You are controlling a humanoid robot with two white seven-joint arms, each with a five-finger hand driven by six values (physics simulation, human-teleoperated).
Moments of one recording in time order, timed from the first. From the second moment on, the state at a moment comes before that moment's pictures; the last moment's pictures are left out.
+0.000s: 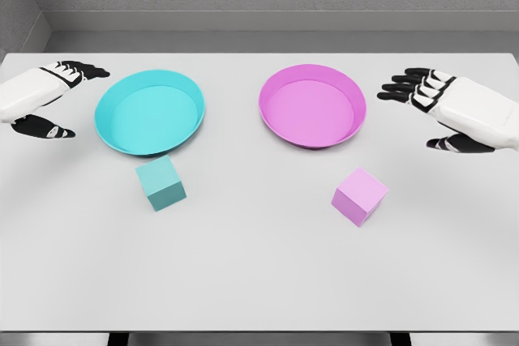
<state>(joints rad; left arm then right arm) -0.39 0.84 -0.28 -1.34 -0.33 -0.61 -0.33 -0.28 -1.06 0.38 -1.71 0.34 -0.60 0.06</state>
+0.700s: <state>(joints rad) -0.31 0.94 -0.30 -1.62 -0.45 -0.61 -0.34 -0.28 -1.03 0.44 -1.75 0.33 -0.55 0.36</state>
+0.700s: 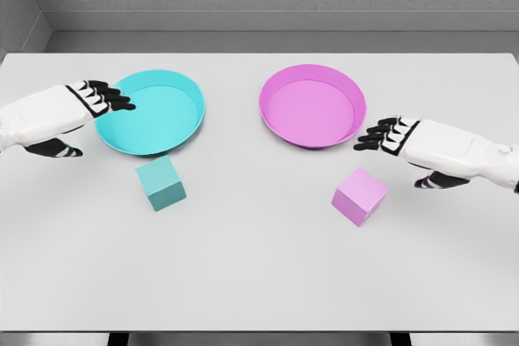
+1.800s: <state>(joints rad) -0.27 0.84 -0.38 -1.78 -0.66 -0.61 -0.34 -0.50 -0.95 0.67 -1.75 0.33 -0.48 0.58</state>
